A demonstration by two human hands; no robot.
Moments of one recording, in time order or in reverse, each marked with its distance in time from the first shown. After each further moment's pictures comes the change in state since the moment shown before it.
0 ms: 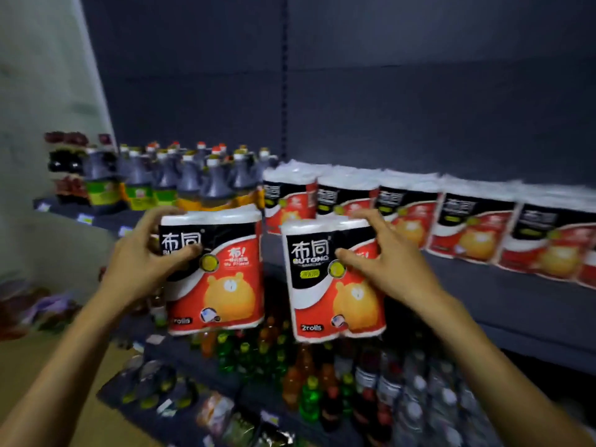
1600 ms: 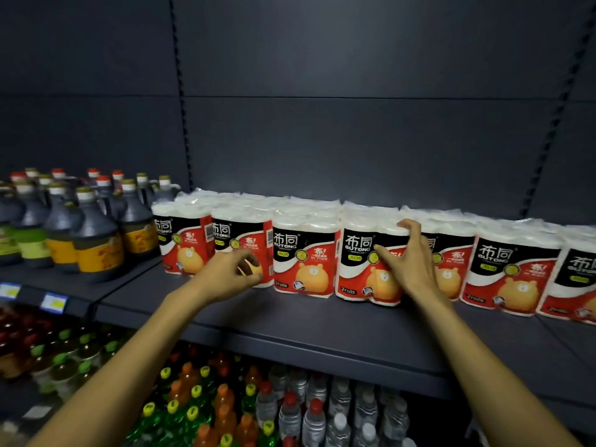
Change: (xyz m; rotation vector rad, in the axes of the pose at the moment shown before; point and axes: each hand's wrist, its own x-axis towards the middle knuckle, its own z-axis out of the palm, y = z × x) left_hand 0.086 0.135 0.255 0.156 -0.517 0.175; right_hand 0.047 0.229 -0.116 -0.051 0.385 0.389
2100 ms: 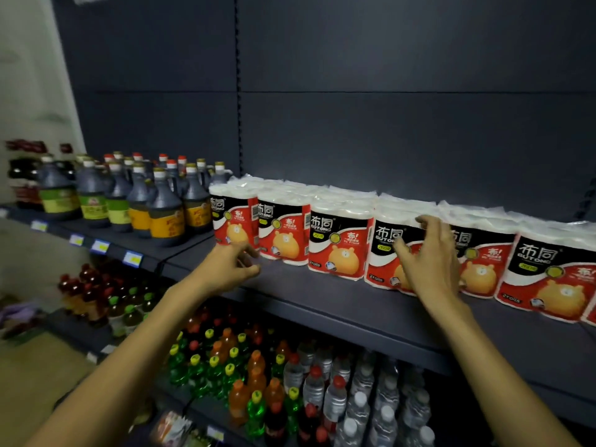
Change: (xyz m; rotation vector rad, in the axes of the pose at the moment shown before) left_hand -0.089 -0.015 -0.027 0.026 0.092 -0.151; right_hand -0.061 -0.046 -0.014 -0.071 0.100 -0.218
